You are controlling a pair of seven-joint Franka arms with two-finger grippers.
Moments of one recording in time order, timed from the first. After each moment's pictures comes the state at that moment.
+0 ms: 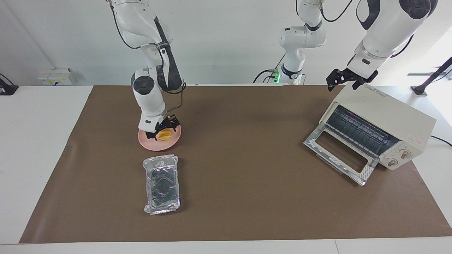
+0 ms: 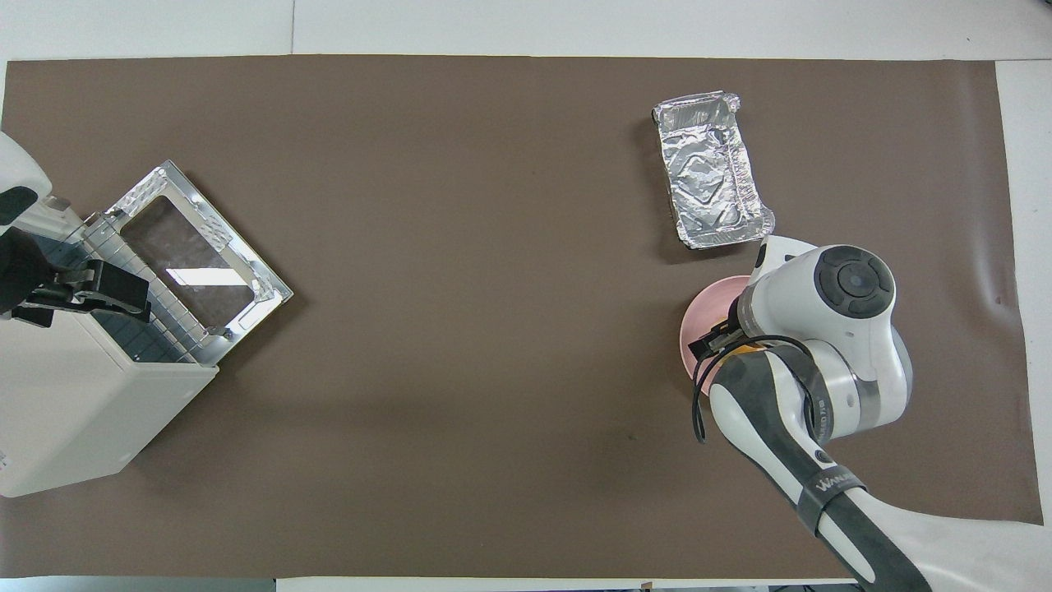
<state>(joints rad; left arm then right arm) -0.05 -0.05 -0.05 -1.64 0.02 1.41 -0.07 0.11 0.11 0.10 -2.29 -0.01 2.33 -0.28</state>
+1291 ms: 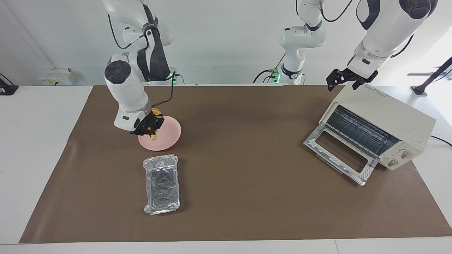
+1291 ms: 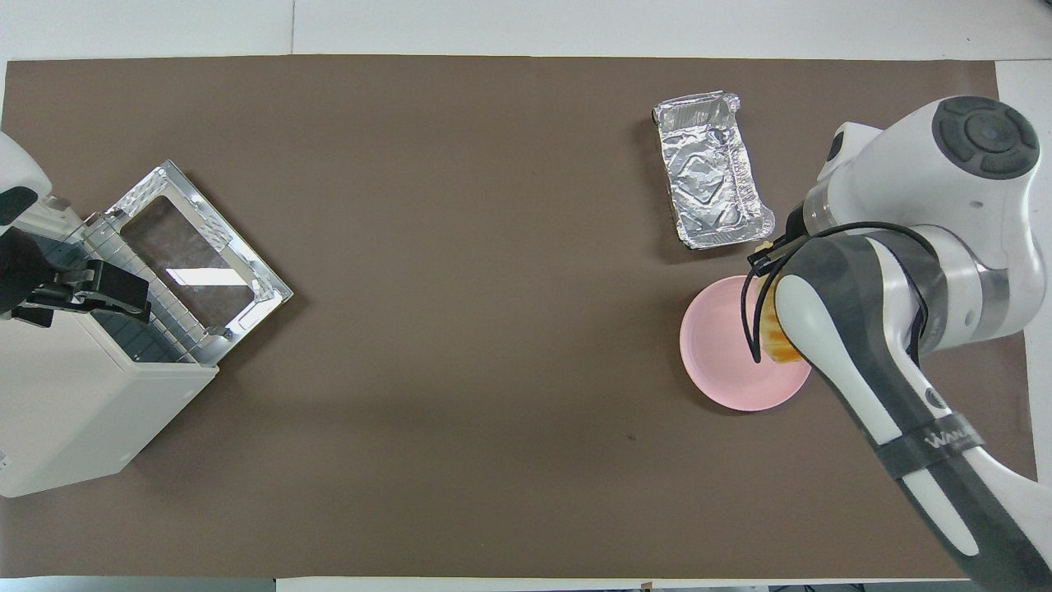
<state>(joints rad) -0.05 -0.05 -0.05 -1.64 0.02 1.41 -0.07 0.05 0.17 0.09 -1.81 -0.01 1.94 -0.28</state>
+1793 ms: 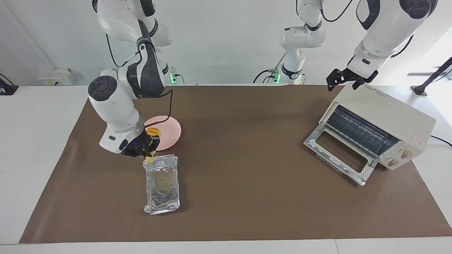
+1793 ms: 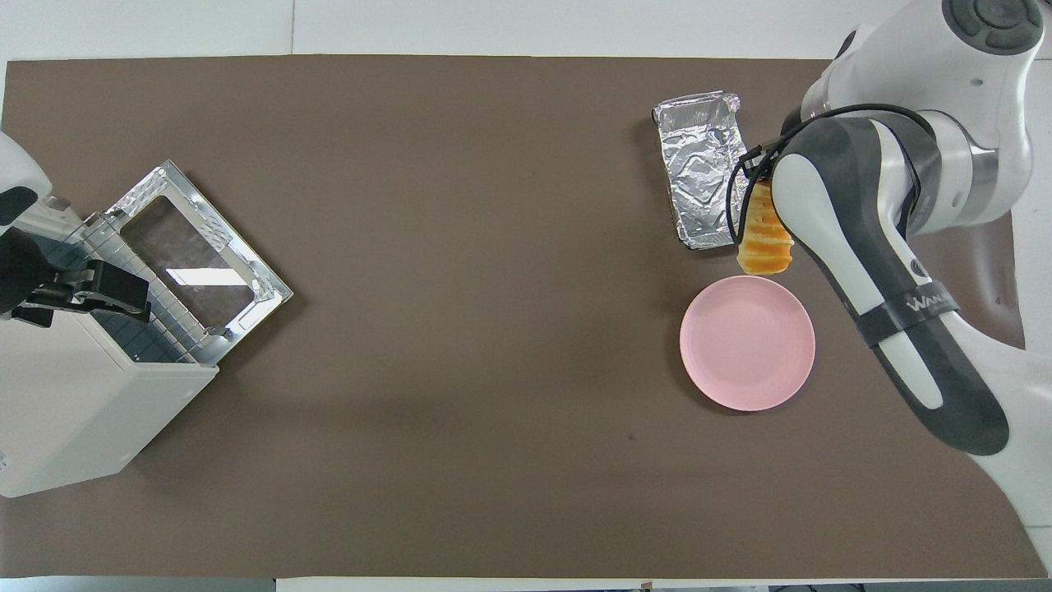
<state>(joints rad) -0.05 -0.05 -0.05 -1.64 0.02 1.41 -0.07 0.05 0.49 0.09 -1.37 0.00 1.88 -0.13</state>
